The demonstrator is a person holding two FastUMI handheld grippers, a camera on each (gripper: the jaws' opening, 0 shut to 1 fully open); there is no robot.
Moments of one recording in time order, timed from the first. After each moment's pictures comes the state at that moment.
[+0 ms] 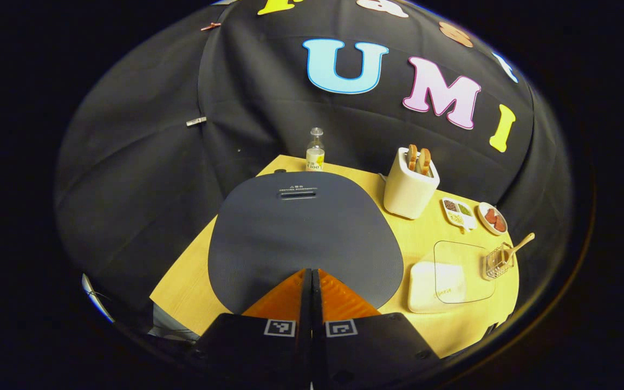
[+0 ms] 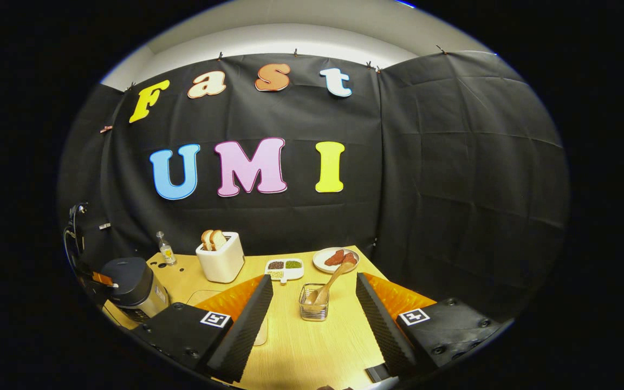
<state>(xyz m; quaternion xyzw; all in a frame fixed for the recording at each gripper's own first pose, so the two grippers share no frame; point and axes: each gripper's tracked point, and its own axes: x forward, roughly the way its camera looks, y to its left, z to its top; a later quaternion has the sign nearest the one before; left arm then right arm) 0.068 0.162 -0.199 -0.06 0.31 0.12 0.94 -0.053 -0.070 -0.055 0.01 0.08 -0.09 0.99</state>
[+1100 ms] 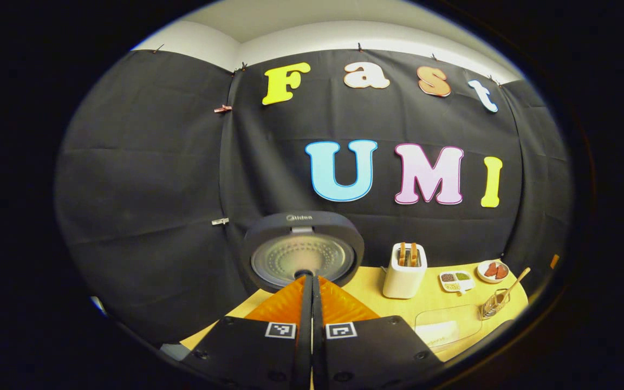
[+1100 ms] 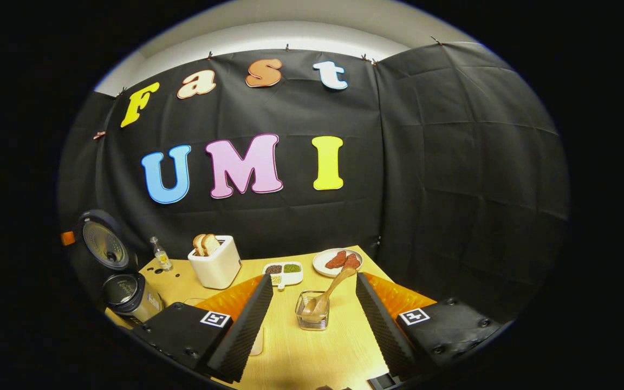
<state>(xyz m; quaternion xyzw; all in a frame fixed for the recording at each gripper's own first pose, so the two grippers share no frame) 0.038 0.136 -0.020 0.00 0.04 0.16 0.99 0.006 -0.098 -0.067 0.02 0.08 -0.09 0.99</state>
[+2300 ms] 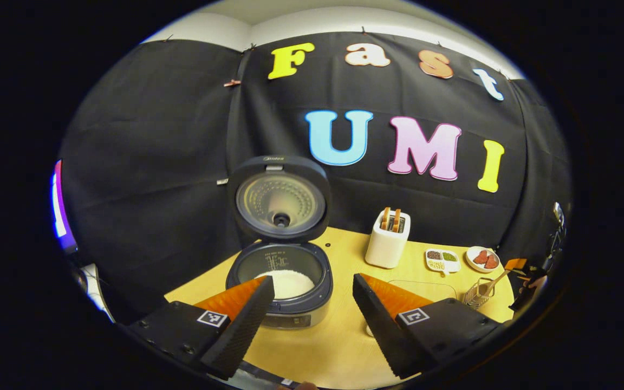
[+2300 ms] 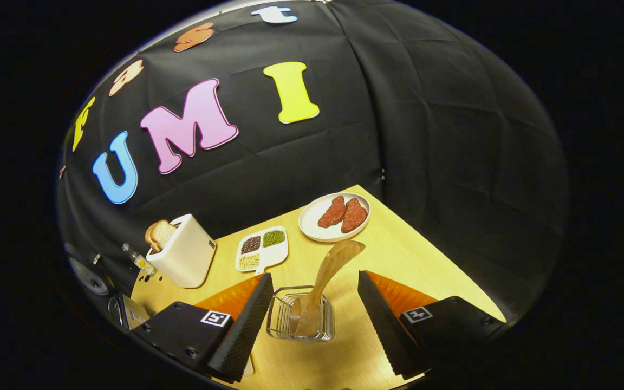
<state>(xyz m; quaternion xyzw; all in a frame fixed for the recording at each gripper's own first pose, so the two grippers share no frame) -0.003 0.049 -0.104 -0.06 0.14 0.21 0.97 0.159 -0.171 -0.224 0.16 0.24 -0.12 0.95</state>
